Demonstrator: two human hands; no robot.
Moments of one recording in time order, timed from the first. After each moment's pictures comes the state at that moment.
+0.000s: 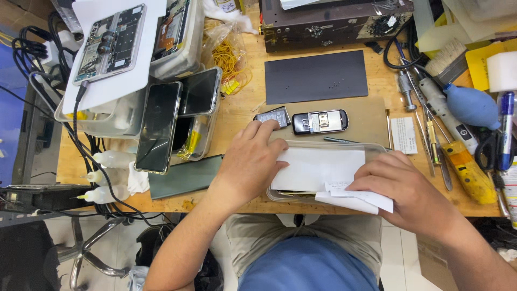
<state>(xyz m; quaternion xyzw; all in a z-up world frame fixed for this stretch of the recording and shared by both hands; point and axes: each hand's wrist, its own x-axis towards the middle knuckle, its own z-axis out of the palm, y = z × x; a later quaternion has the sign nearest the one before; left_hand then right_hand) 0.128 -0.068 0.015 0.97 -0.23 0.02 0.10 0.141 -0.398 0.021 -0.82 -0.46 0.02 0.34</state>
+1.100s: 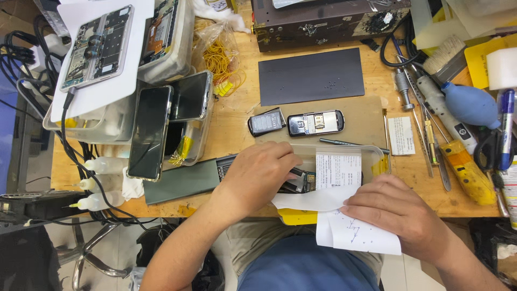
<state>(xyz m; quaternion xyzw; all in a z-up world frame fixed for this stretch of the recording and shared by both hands) 0.131 -0.086 0.033 0.92 -0.33 0.01 0.21 0.117 -0.400 0.025 -0.77 -0.51 -0.02 0.38</state>
